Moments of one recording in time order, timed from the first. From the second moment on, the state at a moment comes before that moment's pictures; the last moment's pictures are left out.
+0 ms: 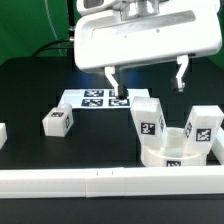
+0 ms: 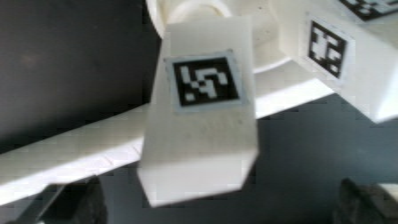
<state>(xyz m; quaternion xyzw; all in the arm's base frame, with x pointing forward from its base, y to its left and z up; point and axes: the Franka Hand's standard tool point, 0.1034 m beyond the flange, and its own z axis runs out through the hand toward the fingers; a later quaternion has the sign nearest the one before) 0.604 0.028 0.127 -0.96 0.16 -0.24 0.07</state>
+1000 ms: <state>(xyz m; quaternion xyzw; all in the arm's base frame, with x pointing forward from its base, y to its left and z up) 0.596 0.024 0.101 -0.98 0.13 -0.08 0.10</state>
